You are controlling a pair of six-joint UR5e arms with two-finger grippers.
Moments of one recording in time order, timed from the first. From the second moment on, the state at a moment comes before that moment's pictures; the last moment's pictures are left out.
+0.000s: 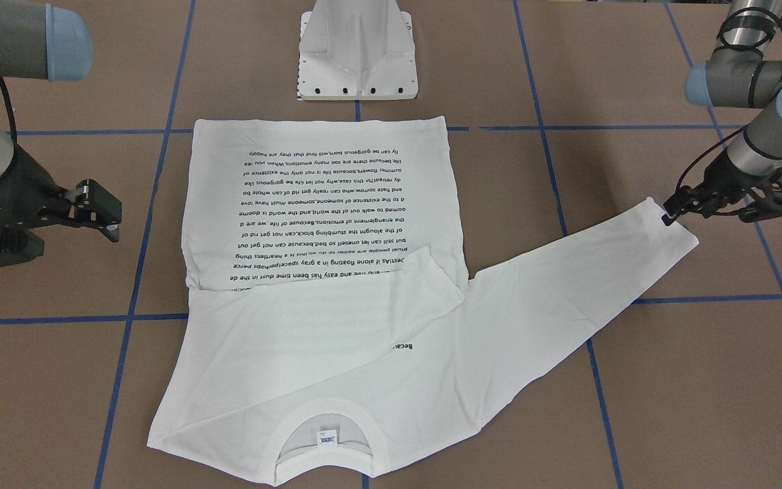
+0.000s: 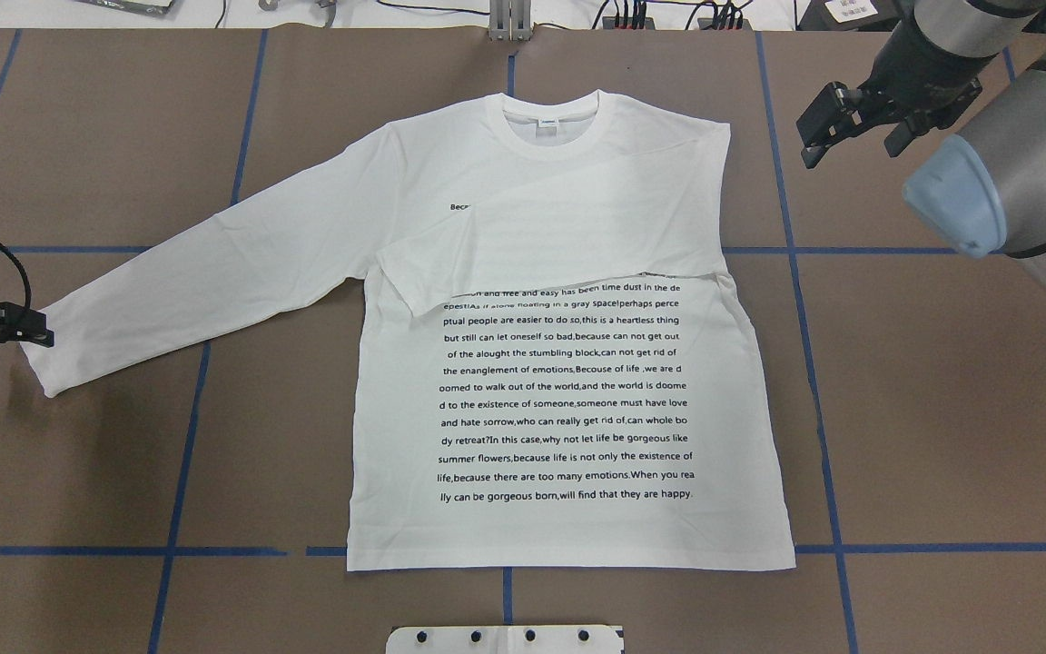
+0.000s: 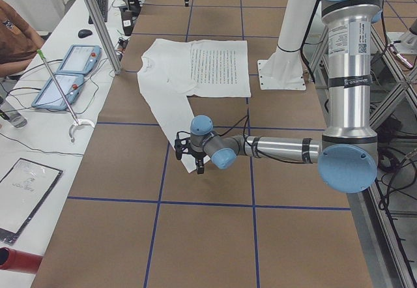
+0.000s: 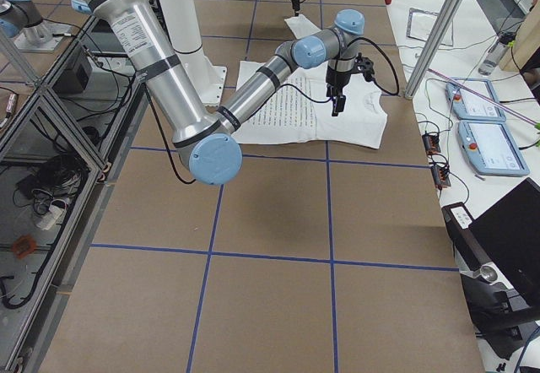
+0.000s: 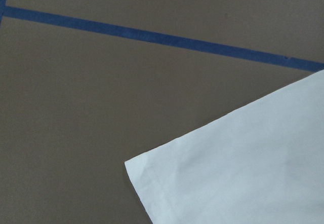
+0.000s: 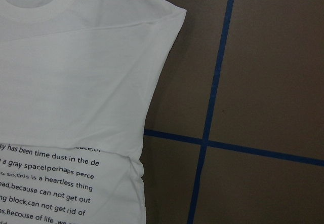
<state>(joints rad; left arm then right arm) -0.95 -1.48 -1.56 -2.33 -2.14 -1.06 1.08 -1.05 1.82 -1.87 2.24 0.50</state>
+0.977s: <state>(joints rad) -0.91 -1.49 -1.55 -2.35 -2.10 -1.08 1.08 -1.05 1.82 -1.87 2.24 0.50</state>
